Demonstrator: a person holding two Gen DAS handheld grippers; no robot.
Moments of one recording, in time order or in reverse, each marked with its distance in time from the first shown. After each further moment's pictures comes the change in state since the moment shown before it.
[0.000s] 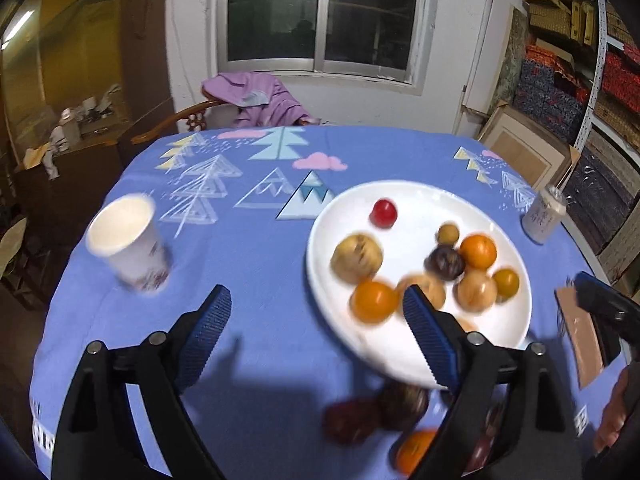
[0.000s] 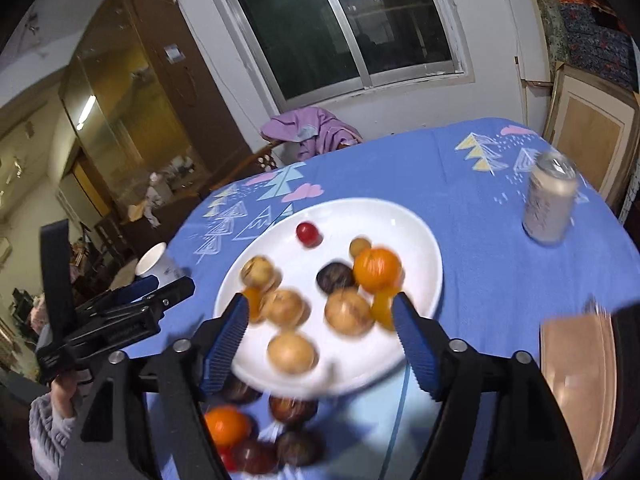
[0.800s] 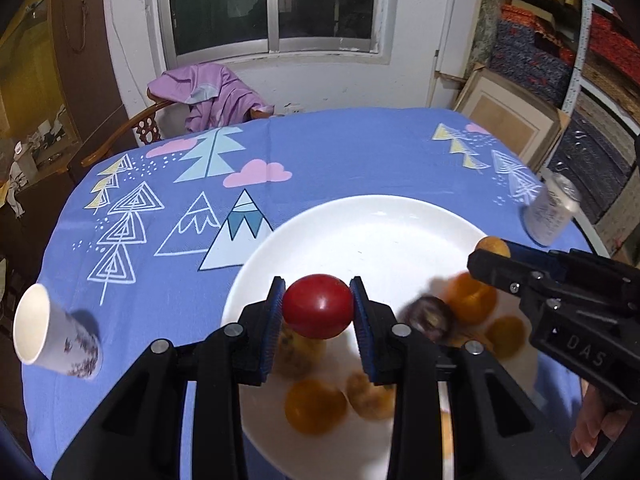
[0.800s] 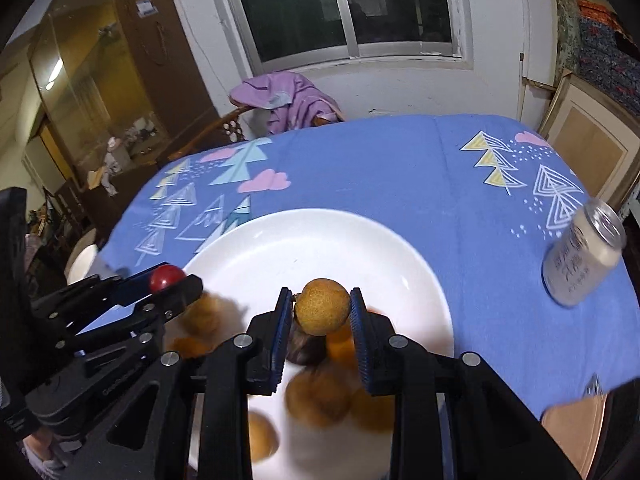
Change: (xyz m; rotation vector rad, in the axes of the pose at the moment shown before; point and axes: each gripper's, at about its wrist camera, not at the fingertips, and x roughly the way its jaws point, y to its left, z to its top) left arm 0.104 -0.061 0.078 0.127 0.107 -0.061; right arm 0.143 0.000 0.091 -0.103 0.181 -0.190
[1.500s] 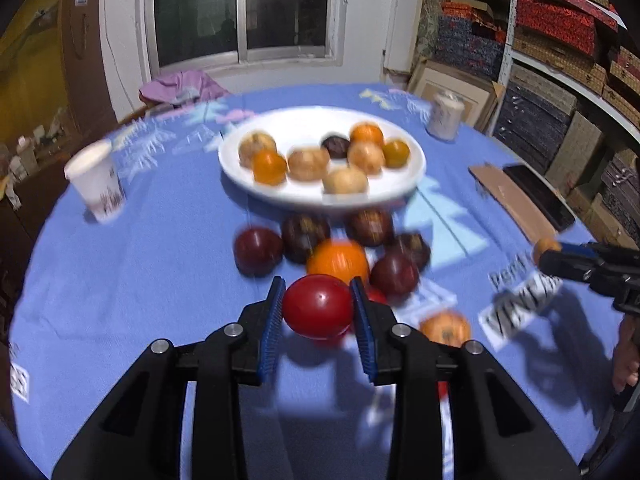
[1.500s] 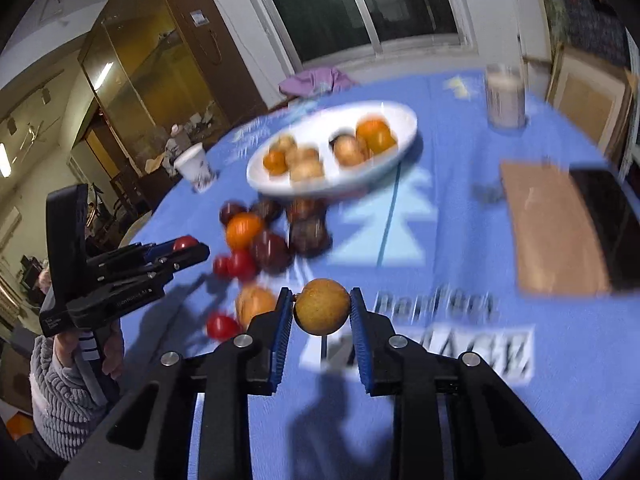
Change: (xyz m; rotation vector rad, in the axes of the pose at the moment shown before) left arm -0.147 -0.018 -0.195 0.094 -0.090 -0.097; right arm -0.186 -0.013 -0.205 -0.010 -0.114 0.182
